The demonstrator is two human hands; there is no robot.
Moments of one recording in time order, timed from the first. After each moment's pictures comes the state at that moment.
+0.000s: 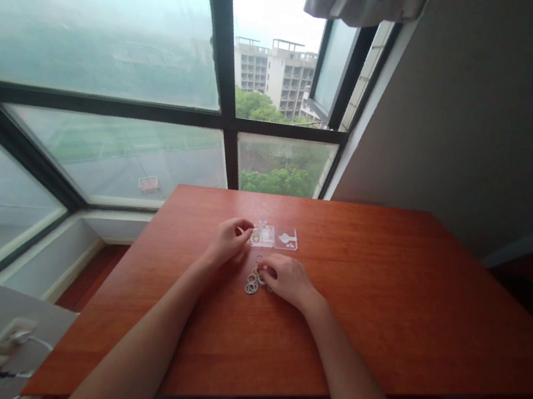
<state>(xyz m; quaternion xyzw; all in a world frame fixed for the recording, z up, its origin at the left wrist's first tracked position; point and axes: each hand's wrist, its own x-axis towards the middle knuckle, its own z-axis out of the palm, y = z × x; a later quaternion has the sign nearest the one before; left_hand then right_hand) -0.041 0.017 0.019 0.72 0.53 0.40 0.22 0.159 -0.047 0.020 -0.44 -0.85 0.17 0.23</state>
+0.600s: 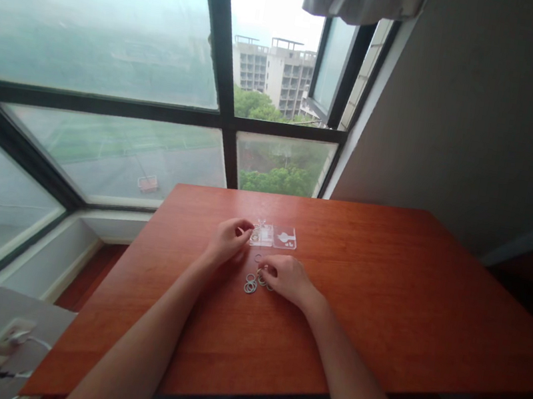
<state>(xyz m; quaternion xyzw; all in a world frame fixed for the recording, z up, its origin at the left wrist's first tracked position) -0.038 0.016 0.019 0.72 0.53 0.39 0.23 0.161 -0.044 0.018 -0.46 -0.83 0.21 0.24</state>
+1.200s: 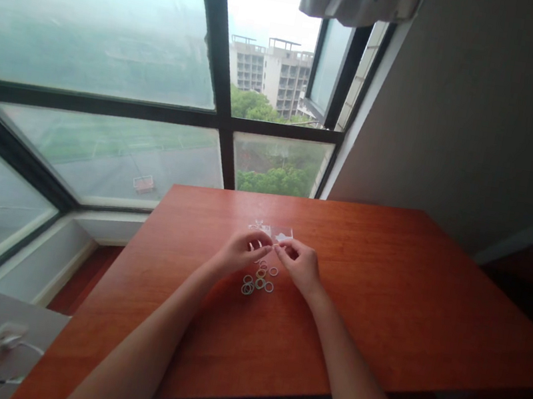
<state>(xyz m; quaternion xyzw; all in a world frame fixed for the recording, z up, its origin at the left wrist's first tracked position) -0.007 -0.009 0.043 0.77 0.38 0.36 0.36 0.176 -0.030 0.021 -0.51 -0.67 0.26 0.47</state>
